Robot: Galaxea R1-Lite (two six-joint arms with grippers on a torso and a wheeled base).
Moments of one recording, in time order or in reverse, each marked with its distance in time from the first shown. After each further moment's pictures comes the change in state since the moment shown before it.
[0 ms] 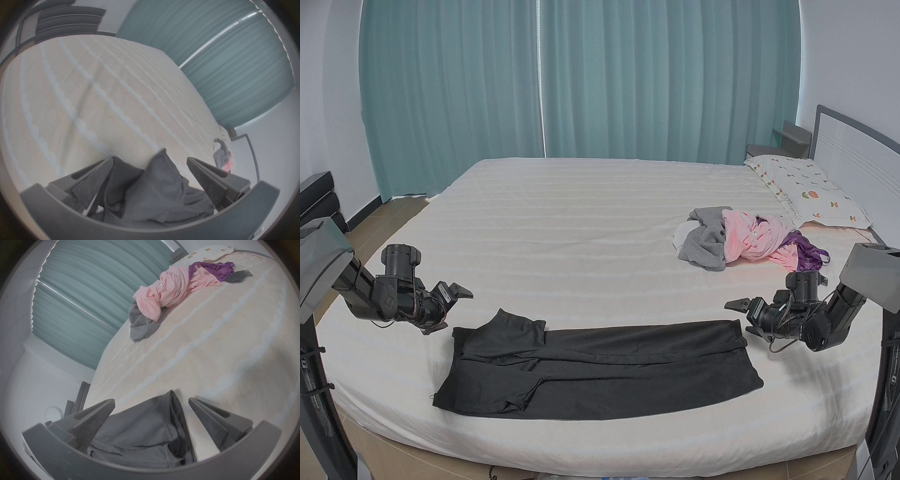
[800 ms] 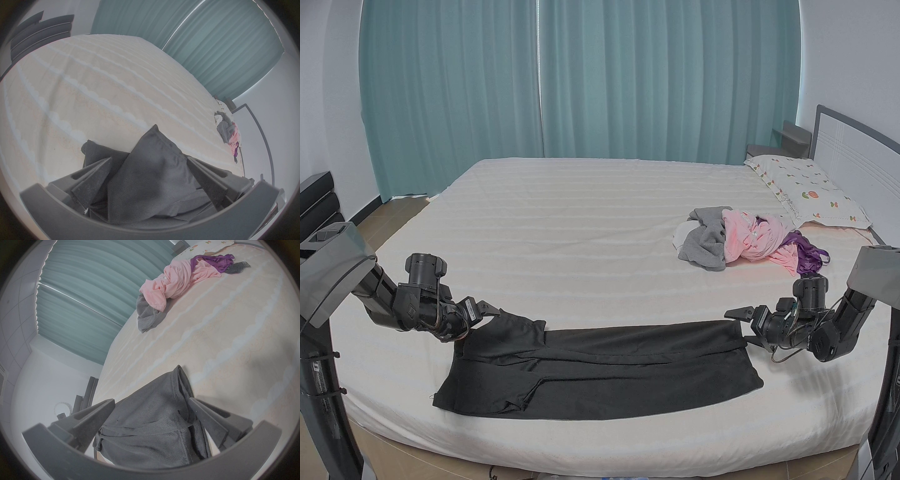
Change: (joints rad) left arm -0.103 0.049 0.002 0.003 -0.003 0.183; right arm 0.008 -0.066 0.150 -0.077 0.097 0.020
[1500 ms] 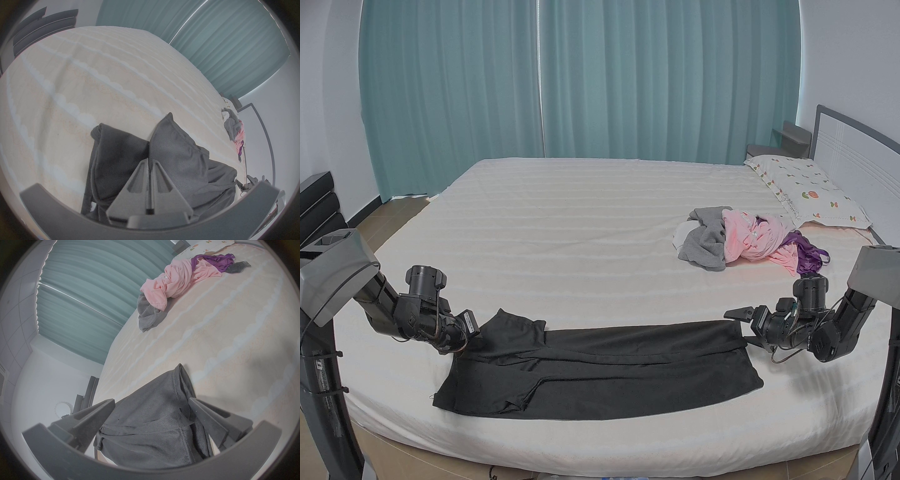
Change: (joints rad) left arm 0.018 0.032 0.041 0.000 0.002 0.002; right arm 0.001 -0.006 0.006 0.000 0.006 0.002
